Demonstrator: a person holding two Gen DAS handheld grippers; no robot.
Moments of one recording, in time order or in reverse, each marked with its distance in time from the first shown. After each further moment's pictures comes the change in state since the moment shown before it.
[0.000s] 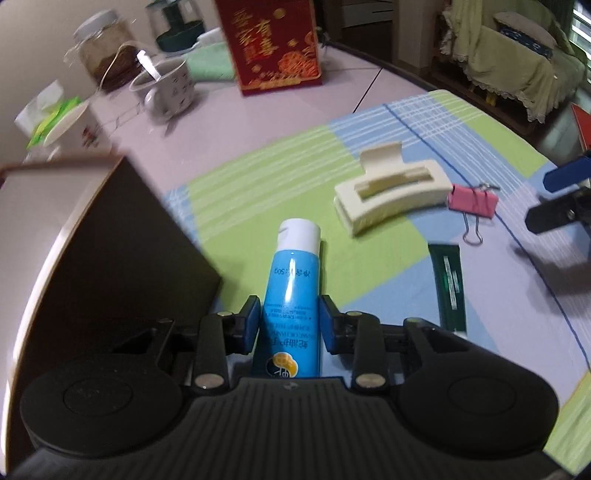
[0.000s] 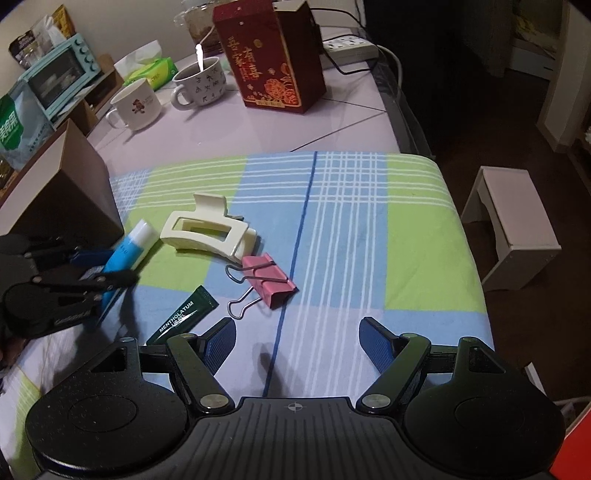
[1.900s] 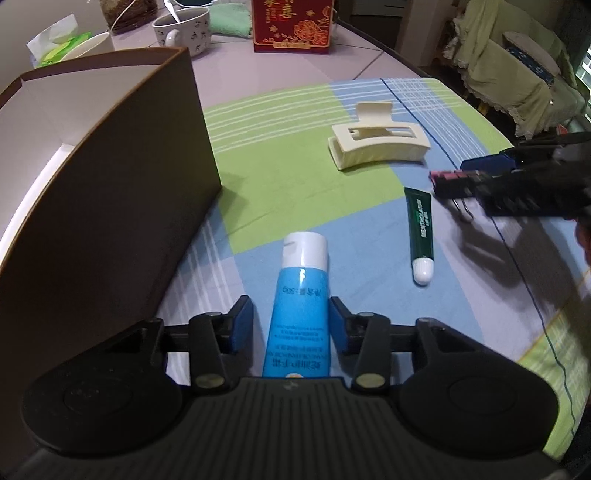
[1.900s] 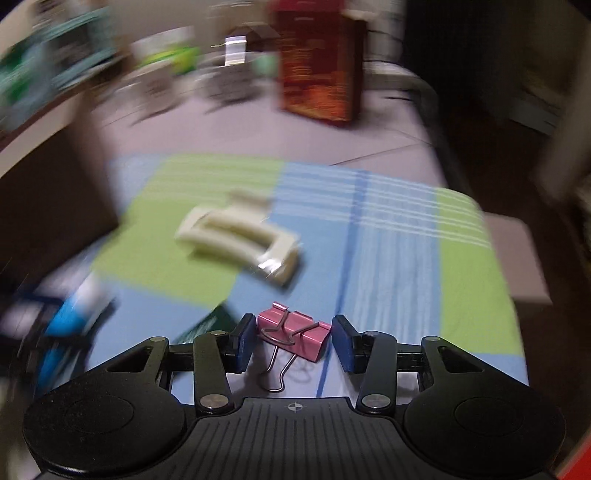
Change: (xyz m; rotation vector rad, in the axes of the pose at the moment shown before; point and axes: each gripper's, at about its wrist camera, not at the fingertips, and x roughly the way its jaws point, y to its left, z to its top) left arm -0.019 0.015 -0.033 -0.114 0.066 -0.112; right arm 0.036 0.039 -0.018 -0.226 -0.051 -0.048
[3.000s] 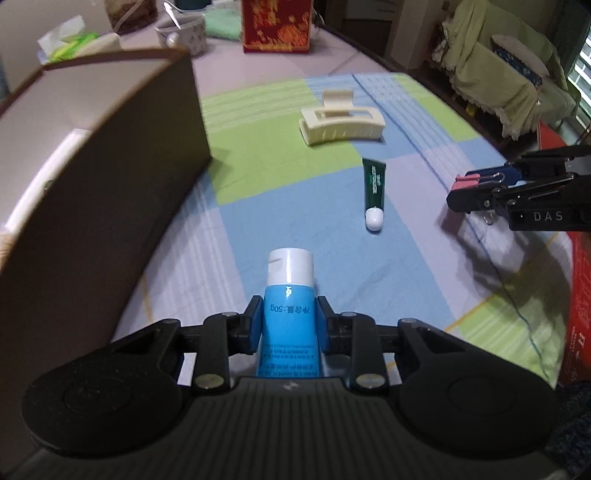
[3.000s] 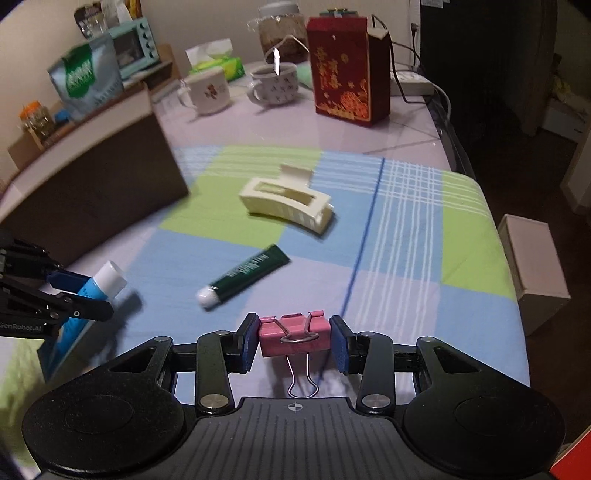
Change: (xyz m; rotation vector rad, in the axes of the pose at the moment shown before) left arm -0.063 -0.018 -0.045 -0.019 -0.047 -0.012; right arm -0.063 0.019 -0.036 0.067 -0.070 0.087
